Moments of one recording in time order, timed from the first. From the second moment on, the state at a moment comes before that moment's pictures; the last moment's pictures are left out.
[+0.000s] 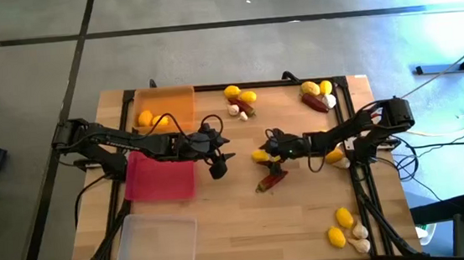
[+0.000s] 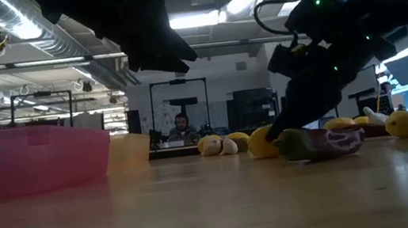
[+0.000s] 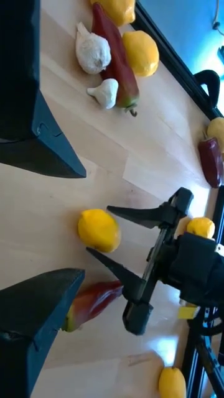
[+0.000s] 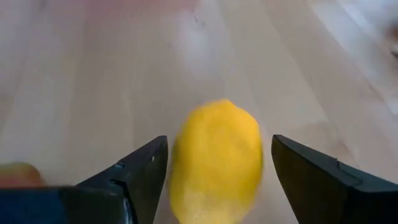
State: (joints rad) left arm -0.03 1.47 0.86 0.04 -0.30 -0.26; right arm -0.02 1.62 0.50 0.48 0.10 0.11
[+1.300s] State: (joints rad) left arm -0.06 1.47 0.86 0.21 -0.30 -0.14; right arm -0.02 1.37 0.58 0.45 0.08 -0.05
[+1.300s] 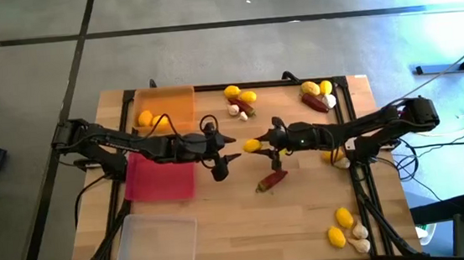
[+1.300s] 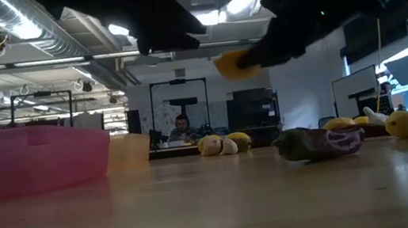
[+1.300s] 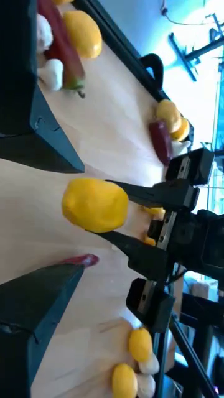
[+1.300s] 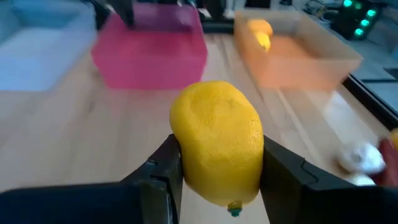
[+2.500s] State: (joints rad) left arm -0.06 1.63 0.86 0.44 -0.26 0.12; right arm -0.02 1.38 0.60 0.51 -0.02 -0.06
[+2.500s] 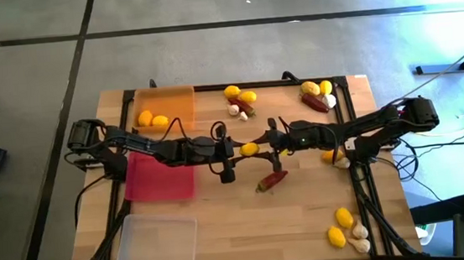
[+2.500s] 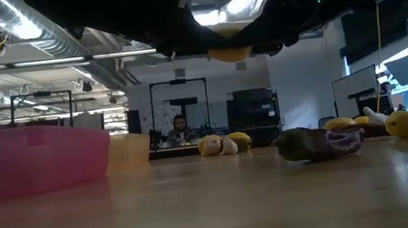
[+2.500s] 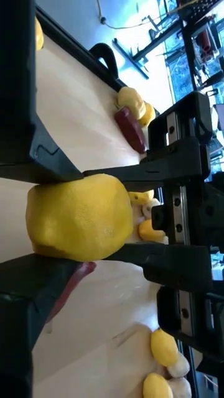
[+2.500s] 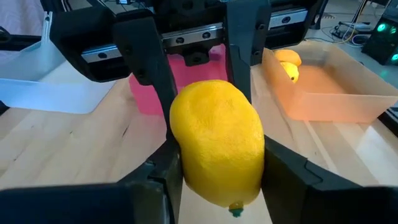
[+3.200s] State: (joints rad) left arm -0.05 1.40 0.86 0.06 -0.49 0.07; right arm -0.02 1.15 0.65 -0.05 0.13 0.04
